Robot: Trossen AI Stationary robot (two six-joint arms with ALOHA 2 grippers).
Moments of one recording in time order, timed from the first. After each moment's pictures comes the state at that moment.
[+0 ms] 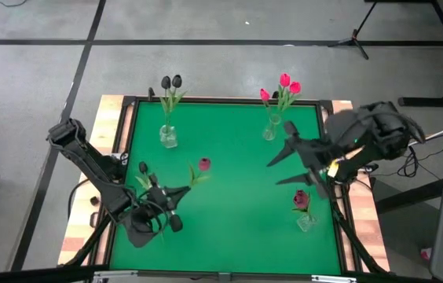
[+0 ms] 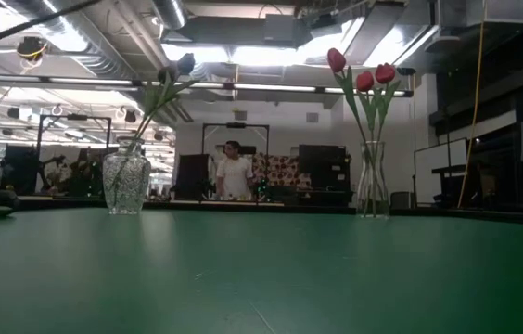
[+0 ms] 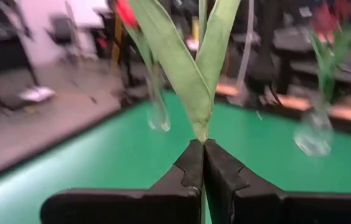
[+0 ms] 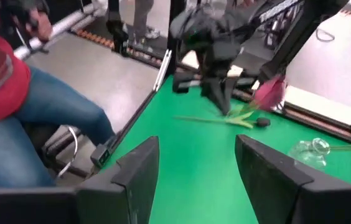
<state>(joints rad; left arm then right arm) -0.81 1.44 0.93 -0.19 -1.37 -0.70 0.34 1.59 2.36 -1.26 -0.06 -0.13</state>
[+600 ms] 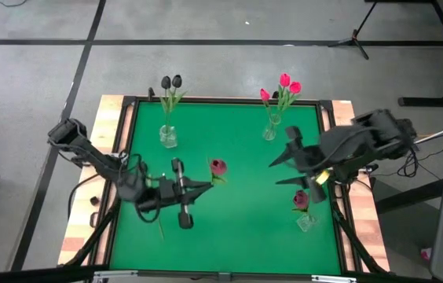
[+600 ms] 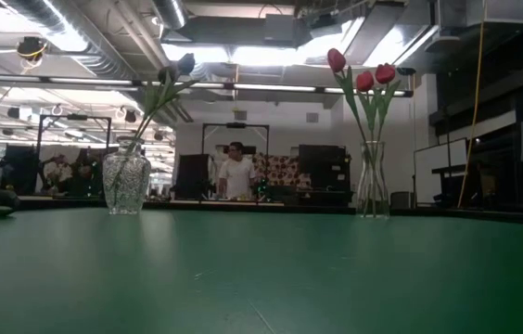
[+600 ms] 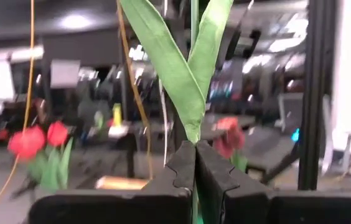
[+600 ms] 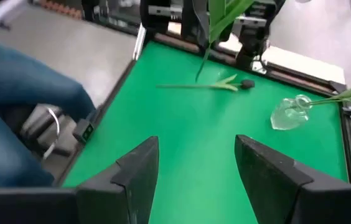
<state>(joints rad) -0.59 1.44 0.93 0.84 -0.84 0.26 0.39 1.56 2.26 -1.33 0.11 -0.06</state>
